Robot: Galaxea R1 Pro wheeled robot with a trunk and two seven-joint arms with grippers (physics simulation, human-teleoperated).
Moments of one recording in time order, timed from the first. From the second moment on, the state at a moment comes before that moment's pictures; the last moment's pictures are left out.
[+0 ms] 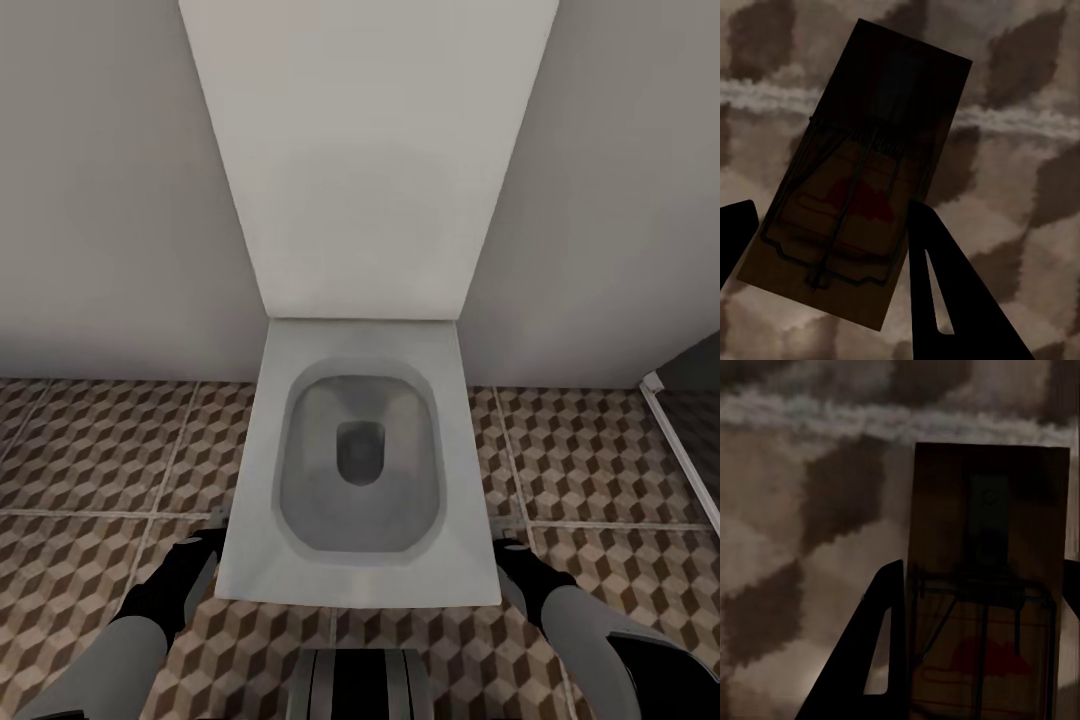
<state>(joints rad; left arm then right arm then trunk) -0.67 0.03 0.15 -0.56 -0.07 0.30 -0.01 -0.84 -0.04 -0.14 -0.13 0.22 0.11 -0.05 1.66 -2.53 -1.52</state>
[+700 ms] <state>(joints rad) -0.67 0.03 0.15 -0.61 -0.07 0.30 -0.01 -0.84 -0.04 -0.14 -0.17 0.21 0.13 -0.06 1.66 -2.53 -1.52</state>
